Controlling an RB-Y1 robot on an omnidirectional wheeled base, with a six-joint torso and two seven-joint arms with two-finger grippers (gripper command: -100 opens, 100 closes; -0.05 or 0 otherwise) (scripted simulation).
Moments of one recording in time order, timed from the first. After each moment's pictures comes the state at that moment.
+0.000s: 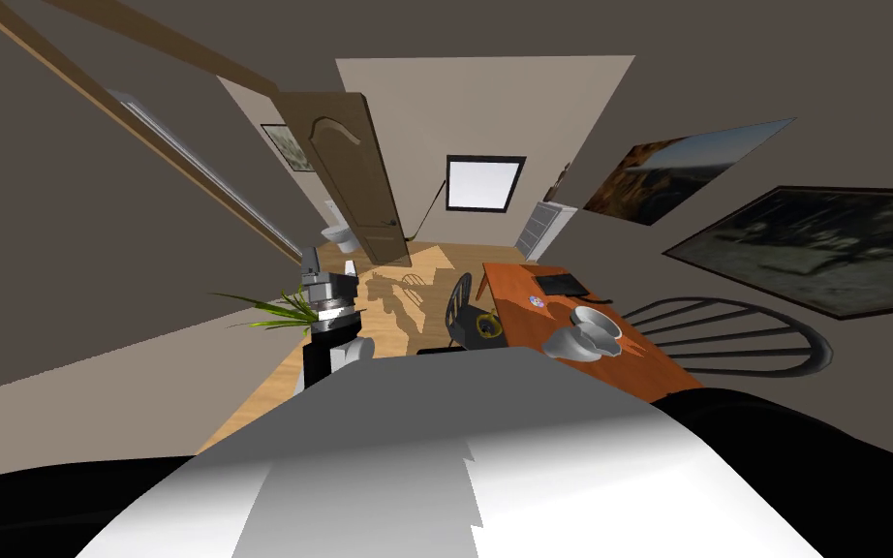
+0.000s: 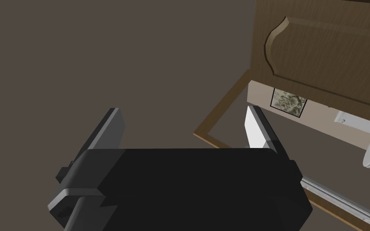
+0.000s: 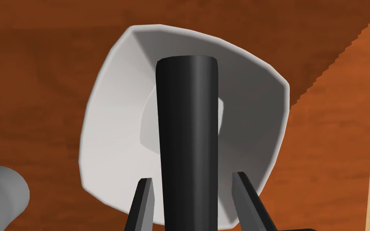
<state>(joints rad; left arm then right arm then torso) 0.49 0.03 0.03 -2.36 0.09 -0.36 0.02 0.93 -1.35 0.24 -1.20 1.35 -0.44 0.69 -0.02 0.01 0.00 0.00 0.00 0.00</state>
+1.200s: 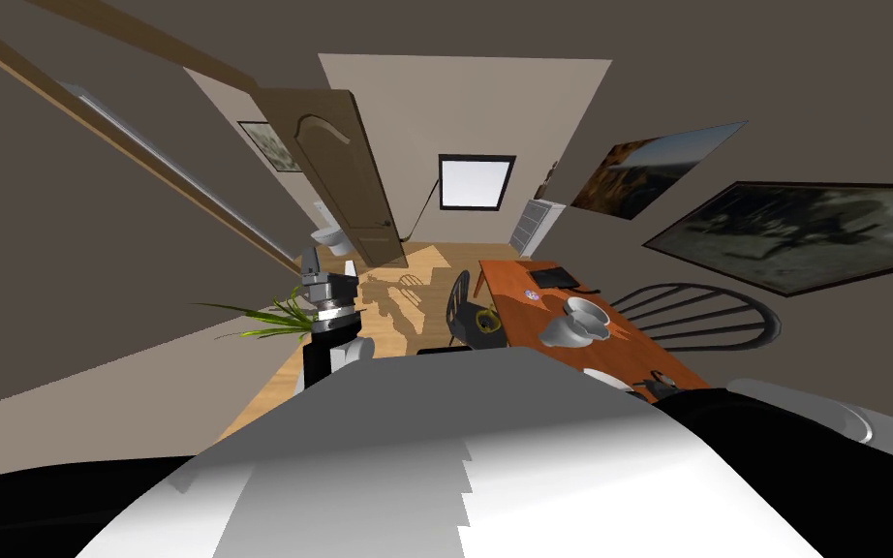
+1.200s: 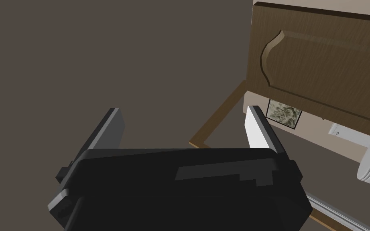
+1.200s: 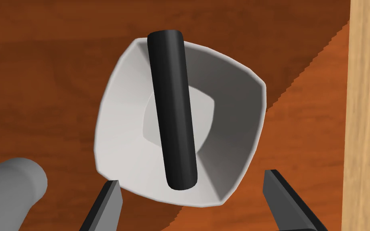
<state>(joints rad) 0.49 0.03 0.03 -2.36 0.09 -0.36 0.02 0.98 -1.52 0.13 -1.24 1.29 -0.53 0.67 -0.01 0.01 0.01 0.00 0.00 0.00</state>
